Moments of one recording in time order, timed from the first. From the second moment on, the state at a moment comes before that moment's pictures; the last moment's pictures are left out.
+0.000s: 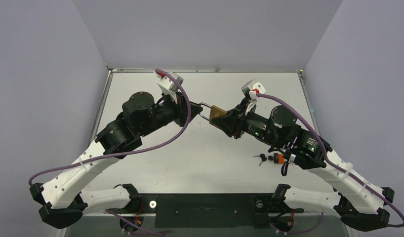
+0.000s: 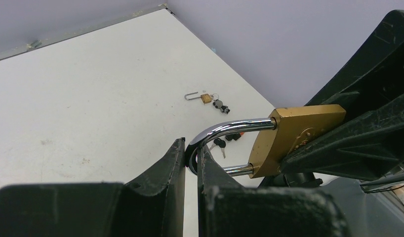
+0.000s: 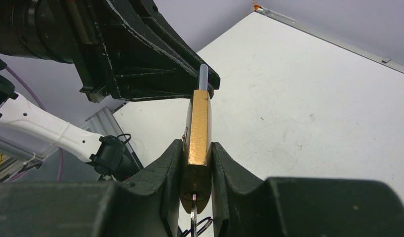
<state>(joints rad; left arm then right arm) -0.91 1.08 1.37 -0.42 0.01 -0.37 0.99 0.99 1.33 -0.46 0.00 0.27</state>
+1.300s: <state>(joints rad) -0.92 1.15 1.39 -0.38 -0.05 -0.40 0.99 1.02 1.33 -0.45 0.10 0.28</state>
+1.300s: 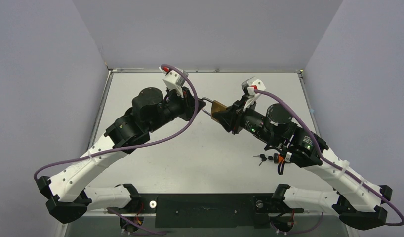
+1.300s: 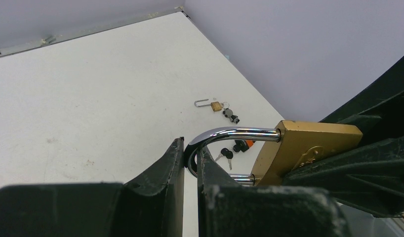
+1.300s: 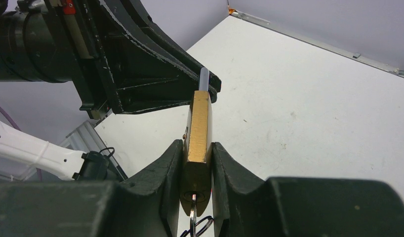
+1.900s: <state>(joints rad) -0.92 1.16 1.43 -0.35 -0.08 -0.41 0.95 1.03 1.33 -0.36 0.08 0.29</state>
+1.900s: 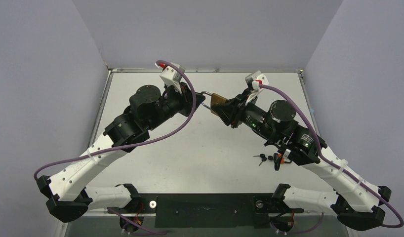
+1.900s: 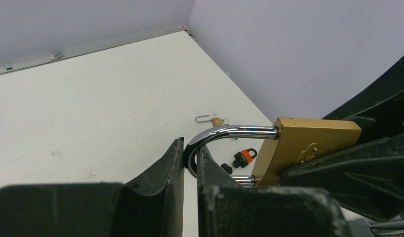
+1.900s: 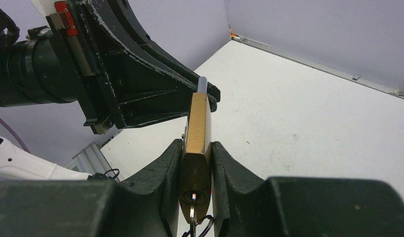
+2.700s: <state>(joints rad) -0.92 1.19 1.52 -0.35 -0.13 -0.39 0.94 1.05 1.31 -0.18 0.09 0.30</state>
